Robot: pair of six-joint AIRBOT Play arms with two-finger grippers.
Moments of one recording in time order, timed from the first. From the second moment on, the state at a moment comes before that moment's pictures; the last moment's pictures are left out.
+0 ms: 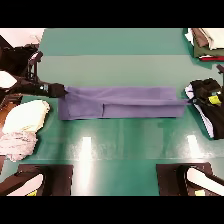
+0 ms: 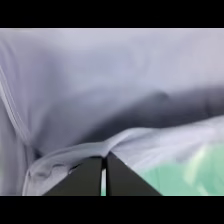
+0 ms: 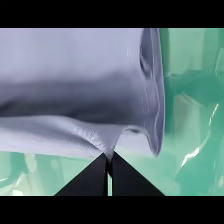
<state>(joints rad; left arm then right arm) -0.03 -1.13 1.06 1.05 -0.98 -1.36 -0.40 -1.22 1.11 -1.10 1.35 1.35</state>
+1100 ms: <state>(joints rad) -0.03 -1.33 1.21 1.05 -1.02 -1.41 -0.42 -1.70 1.44 -1.01 1.44 1.30</state>
